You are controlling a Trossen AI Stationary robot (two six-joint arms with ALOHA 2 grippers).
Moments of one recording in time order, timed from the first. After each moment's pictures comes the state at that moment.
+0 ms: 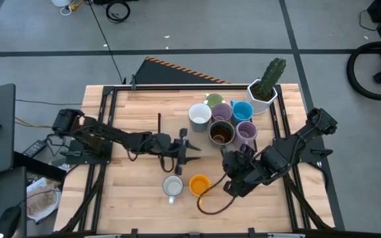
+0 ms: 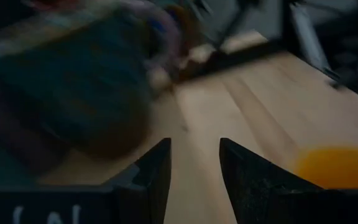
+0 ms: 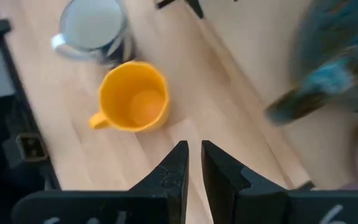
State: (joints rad) left arm -0.16 1.59 0.87 0.46 -0.12 0.25; right arm 0.61 1.63 1.63 -1.22 0.42 1.04
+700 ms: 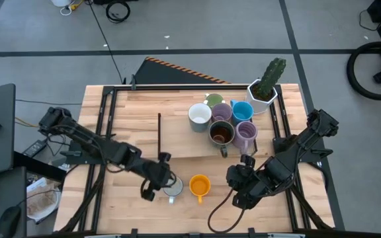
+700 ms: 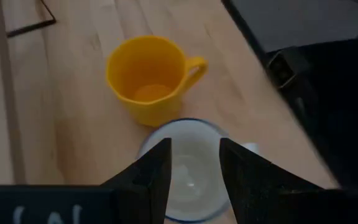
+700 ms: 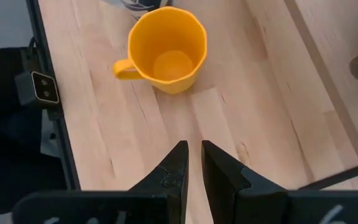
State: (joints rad) left arm -0.46 1.43 1.09 -0.41 -0.08 -0.09; right arm 0.69 1.63 1.54 -1.14 0.35 0.96
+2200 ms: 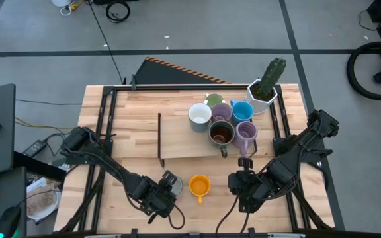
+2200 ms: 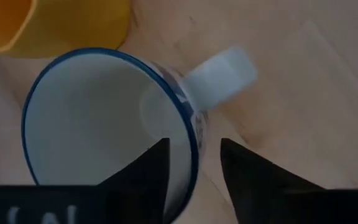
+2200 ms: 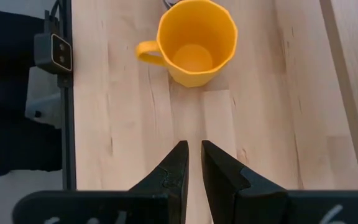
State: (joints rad) left arm -0.64 1.86 1.41 -0.85 -0.28 0.11; right arm 0.72 1.63 1.54 -1.13 0.32 0.77
